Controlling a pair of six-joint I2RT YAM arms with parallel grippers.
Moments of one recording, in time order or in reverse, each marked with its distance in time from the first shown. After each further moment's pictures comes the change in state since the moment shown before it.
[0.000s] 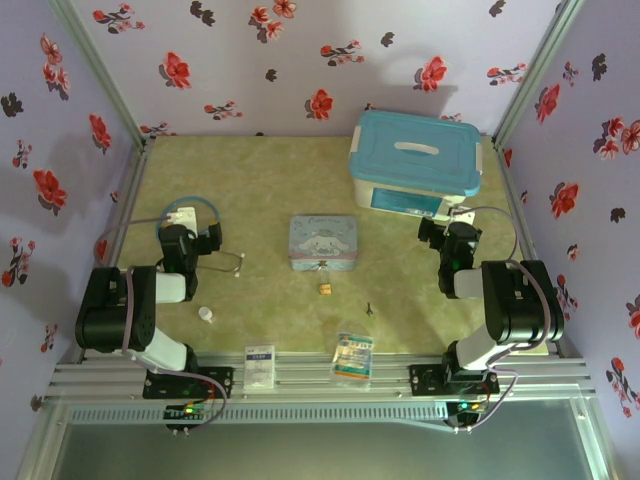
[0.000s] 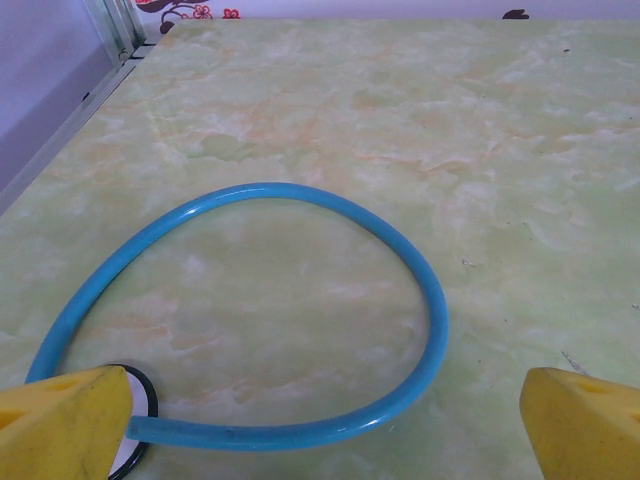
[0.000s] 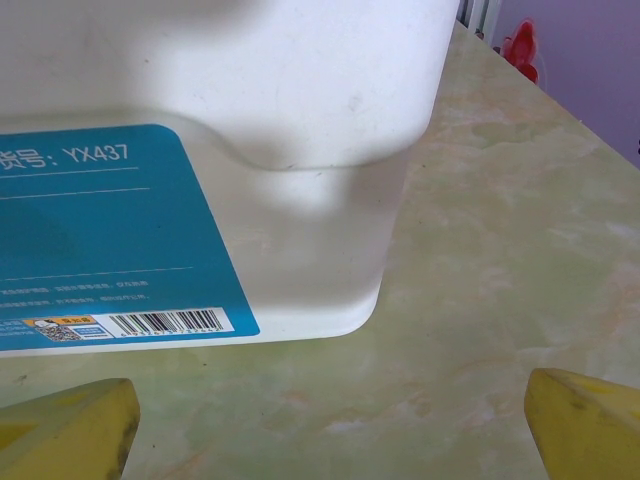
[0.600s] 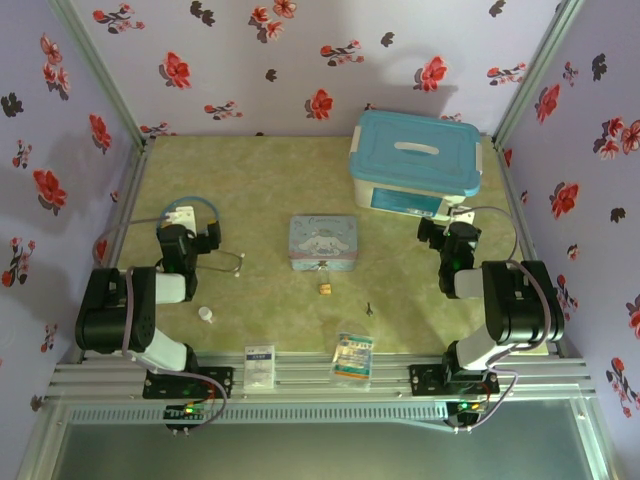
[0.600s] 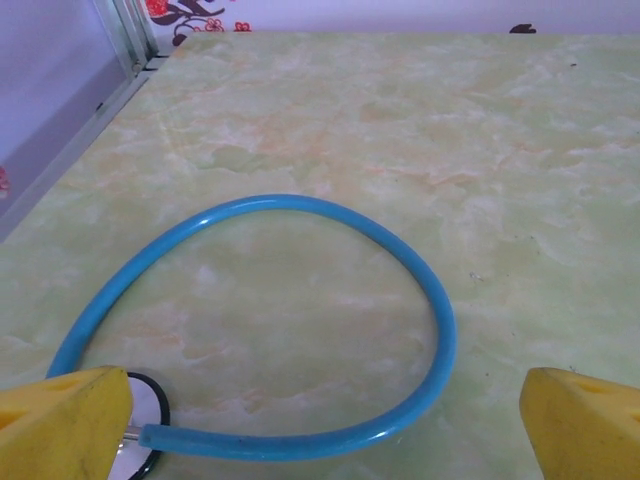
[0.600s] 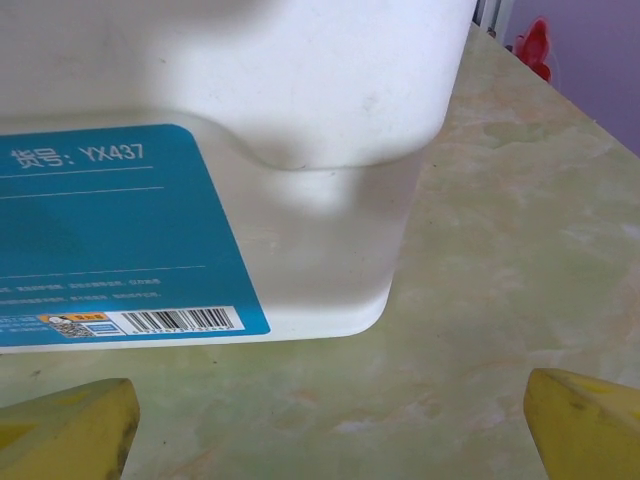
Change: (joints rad) left arm 0.002 -0.024 -0.005 0.009 -0.019 0.000; right arm -0.006 -0.017 0.000 -0.010 -0.029 -0.004
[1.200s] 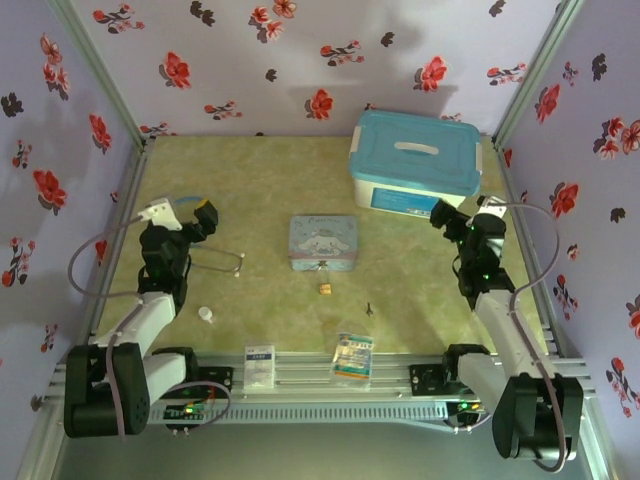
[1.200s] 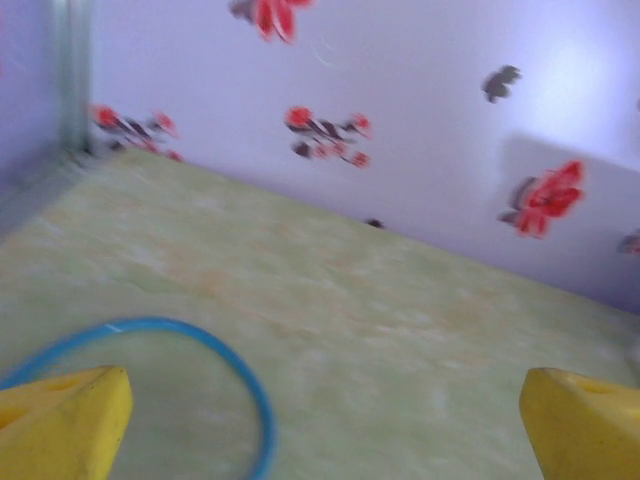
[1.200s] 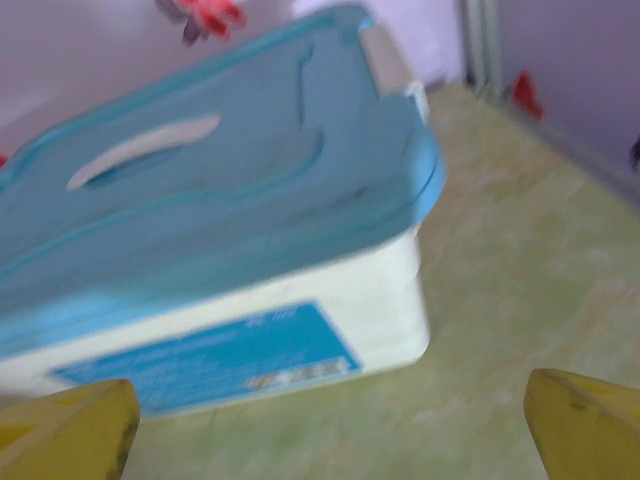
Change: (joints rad) left arm 0.000 -0.418 -0.001 -0.193 0.194 -0.390; right arm -0.022 -0.616 0.141 -0.736 -0.124 0.294
